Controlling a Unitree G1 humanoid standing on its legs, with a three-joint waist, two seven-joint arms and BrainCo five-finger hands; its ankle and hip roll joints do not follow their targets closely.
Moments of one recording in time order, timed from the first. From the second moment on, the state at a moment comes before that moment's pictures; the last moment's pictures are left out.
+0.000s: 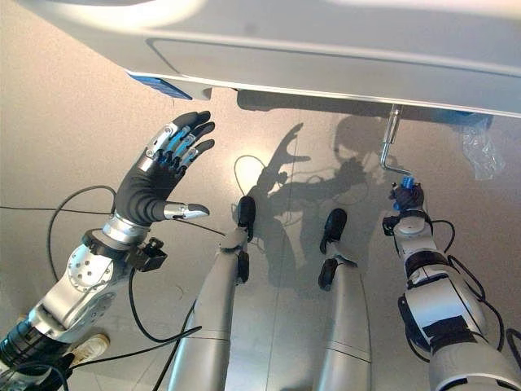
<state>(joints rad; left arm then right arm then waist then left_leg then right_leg) -0.36 0.81 -0.36 -0.37 -0.57 -0.38 0.09 -0.97 -0.58 0.36 1.33 0.28 -0.14 -0.29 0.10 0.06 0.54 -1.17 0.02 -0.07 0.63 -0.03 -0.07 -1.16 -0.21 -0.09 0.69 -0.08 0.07</state>
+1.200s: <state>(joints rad) -0.34 0.74 -0.30 -0.37 -0.56 -0.36 0.13 -0.90 -0.46 0.51 1.31 0.15 -0.08 -0.22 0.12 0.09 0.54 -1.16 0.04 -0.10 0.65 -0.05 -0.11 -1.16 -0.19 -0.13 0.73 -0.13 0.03</state>
